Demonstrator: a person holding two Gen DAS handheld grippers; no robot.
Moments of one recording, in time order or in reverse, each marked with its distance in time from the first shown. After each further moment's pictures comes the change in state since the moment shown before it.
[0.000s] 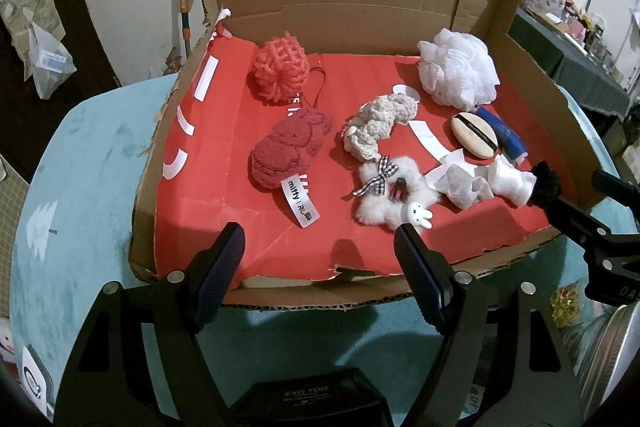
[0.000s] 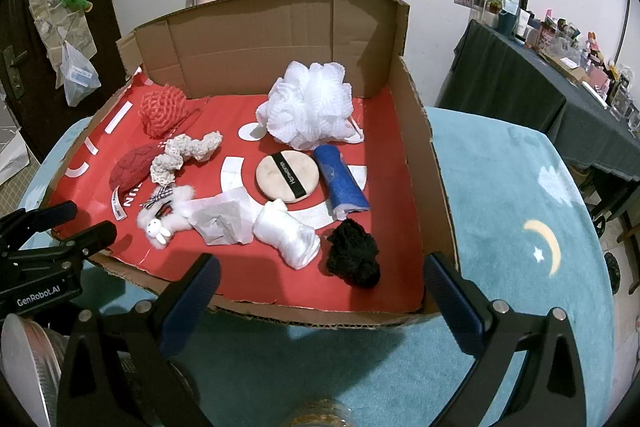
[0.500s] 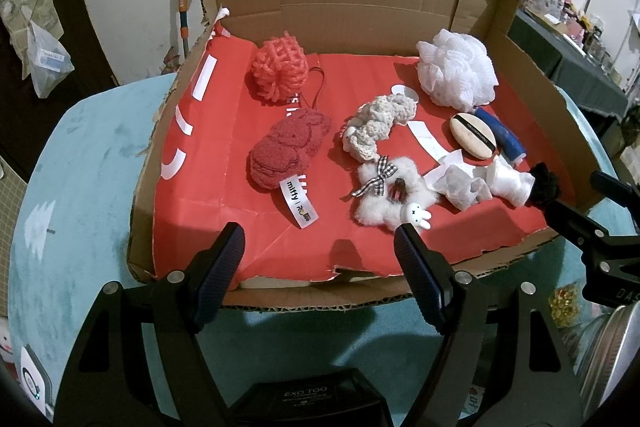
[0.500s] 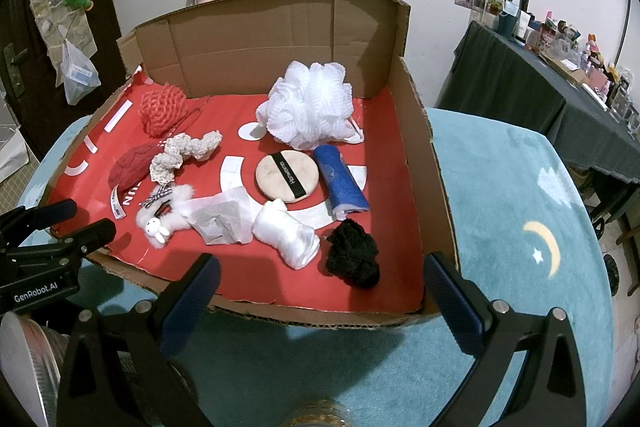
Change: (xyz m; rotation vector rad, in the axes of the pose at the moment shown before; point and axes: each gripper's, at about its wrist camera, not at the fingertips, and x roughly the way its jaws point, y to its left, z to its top) left arm 0.000 0.001 0.000 -0.003 0.002 -0.009; right arm 0.000 0.000 0.000 -0.002 0.000 -0.001
